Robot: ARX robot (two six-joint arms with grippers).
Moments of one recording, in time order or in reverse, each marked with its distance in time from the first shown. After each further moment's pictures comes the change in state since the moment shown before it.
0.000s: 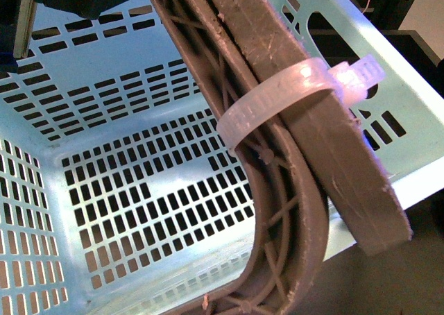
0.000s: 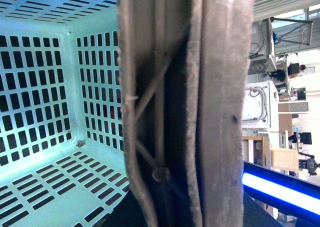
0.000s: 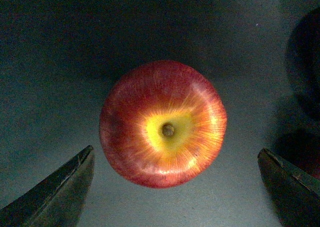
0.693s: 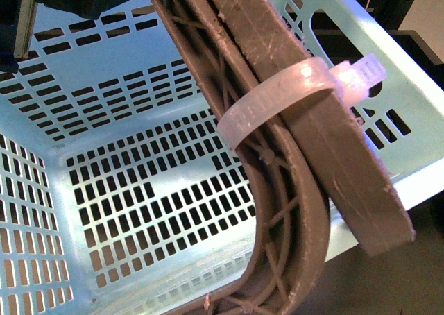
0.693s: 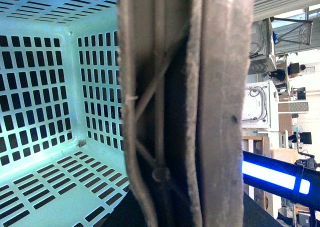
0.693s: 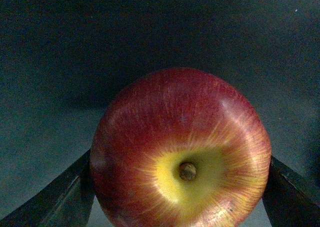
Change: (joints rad) left arm 0.000 0.000 0.000 0.000 0.000 0.000; right arm 0.011 0.119 0.089 -0.008 -0.004 0.051
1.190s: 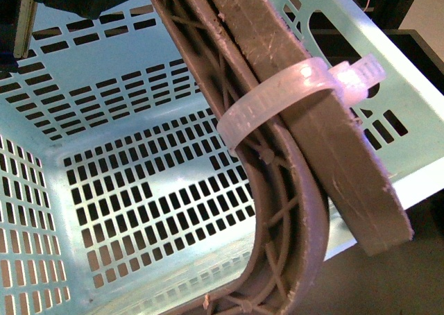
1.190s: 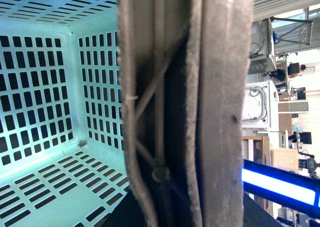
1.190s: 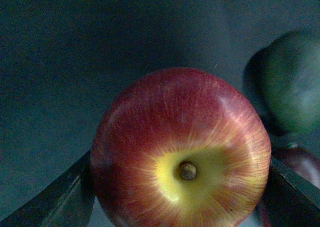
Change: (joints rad) left arm 0.000 0.000 0.000 0.000 0.000 0.000; right arm -0.095 -0.415 -0.238 0.099 -0.090 -0.029
